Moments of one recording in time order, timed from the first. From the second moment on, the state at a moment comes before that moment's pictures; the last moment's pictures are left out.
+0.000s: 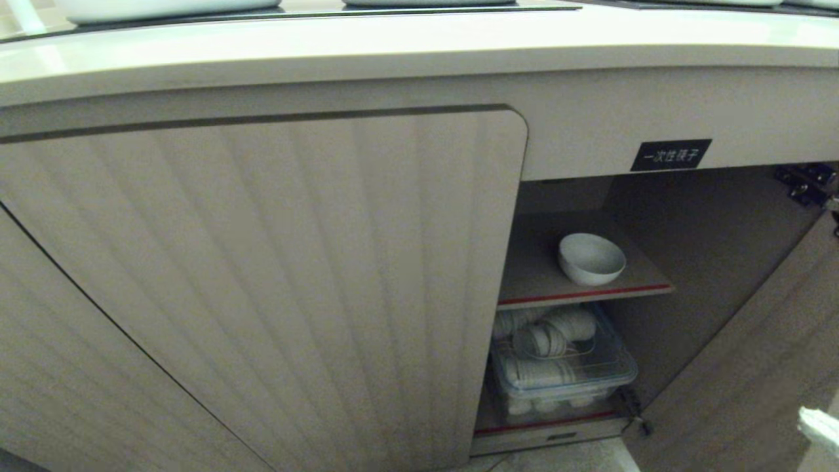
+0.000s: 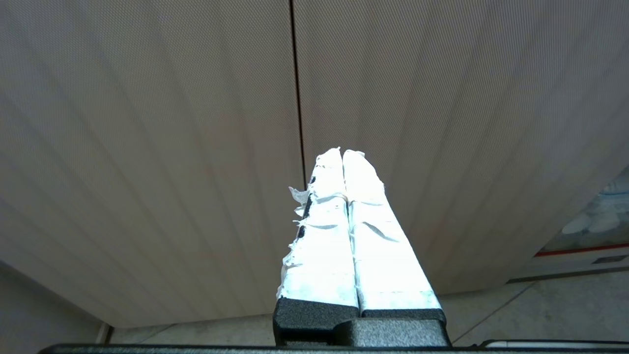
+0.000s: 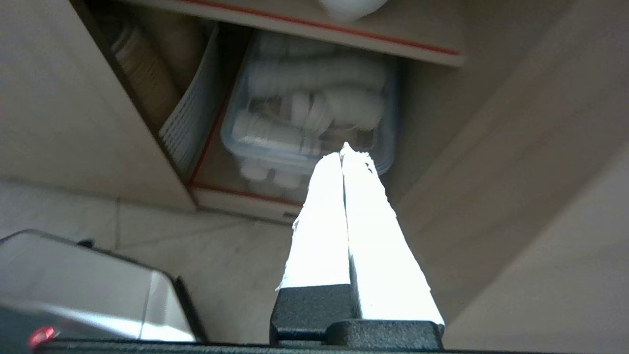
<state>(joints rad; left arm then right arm) 0.00 0.00 0.00 0.00 0.00 0.00 0.00 0.68 -0.14 -0.30 0.18 -0.20</state>
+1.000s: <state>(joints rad) 0.00 0.00 0.00 0.00 0.00 0.00 0.08 1.26 -0.37 -0.41 0.18 -0.18</state>
